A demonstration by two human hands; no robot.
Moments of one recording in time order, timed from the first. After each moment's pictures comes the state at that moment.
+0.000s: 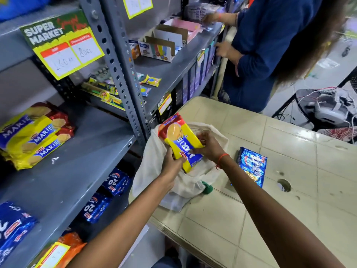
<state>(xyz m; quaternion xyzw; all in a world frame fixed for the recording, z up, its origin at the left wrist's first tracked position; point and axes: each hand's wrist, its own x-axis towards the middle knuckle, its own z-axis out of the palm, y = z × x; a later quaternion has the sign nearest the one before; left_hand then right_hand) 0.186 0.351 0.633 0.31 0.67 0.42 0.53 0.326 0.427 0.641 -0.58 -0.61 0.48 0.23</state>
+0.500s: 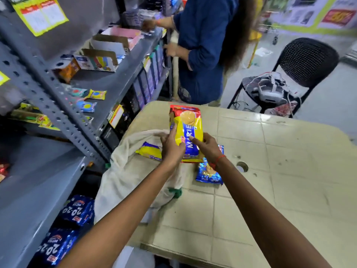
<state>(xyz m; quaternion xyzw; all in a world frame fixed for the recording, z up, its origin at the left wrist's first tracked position) 0.305 0.395 0.685 0.54 0.66 0.31 0.42 0.429 0.398 0.664 -0.63 -0.37 0.52 0.44</state>
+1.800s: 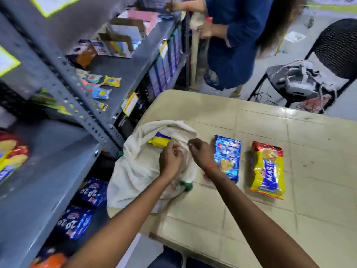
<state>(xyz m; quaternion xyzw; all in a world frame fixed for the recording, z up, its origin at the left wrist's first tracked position) 0.269 0.377 0.615 0.52 0.72 0.31 0.33 0.379 0.389 0.628 -0.68 -0.54 0.39 0.29</state>
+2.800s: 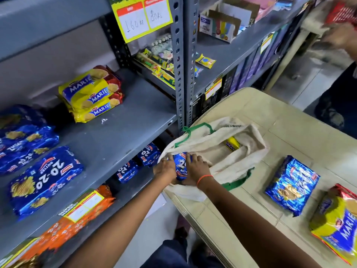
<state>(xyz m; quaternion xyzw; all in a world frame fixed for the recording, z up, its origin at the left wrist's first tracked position) 0.092 0.293 0.585 0.44 0.84 -0.14 0.29 0.200 0.339 0.552 -0.43 -0.87 0.18 -0.14</state>
